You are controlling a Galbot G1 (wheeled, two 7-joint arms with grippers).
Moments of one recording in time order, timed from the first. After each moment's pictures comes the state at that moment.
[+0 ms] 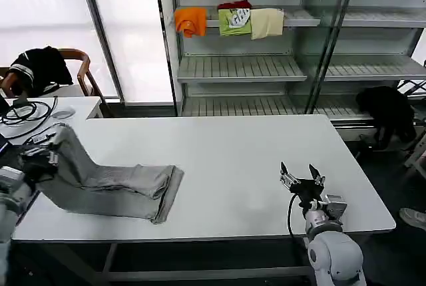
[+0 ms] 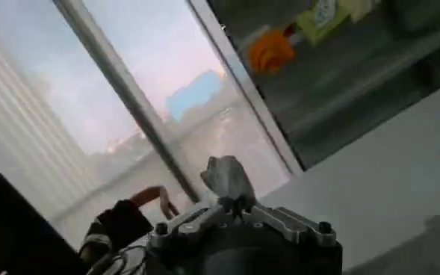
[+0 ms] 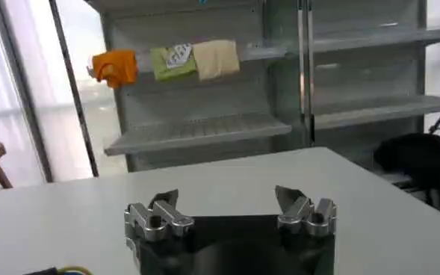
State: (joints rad) left arm 1.16 -0.99 -0.87 -1.94 -0.04 0.45 0.36; right arm -1.23 1.45 0.58 2.06 0.25 -0.47 0.08
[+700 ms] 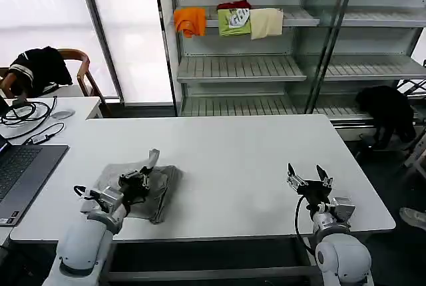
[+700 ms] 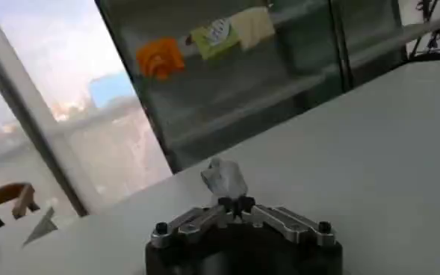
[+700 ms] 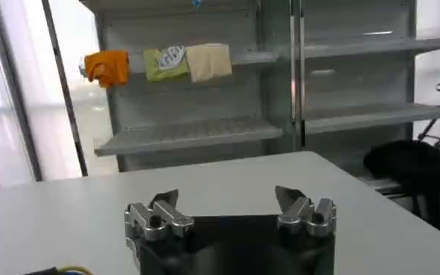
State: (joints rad) left arm 1.17 -1.25 -0.51 -2.03 0.07 0.56 0.30; right arm -1.23 1.43 0.61 2.05 0.25 -0.45 0.06
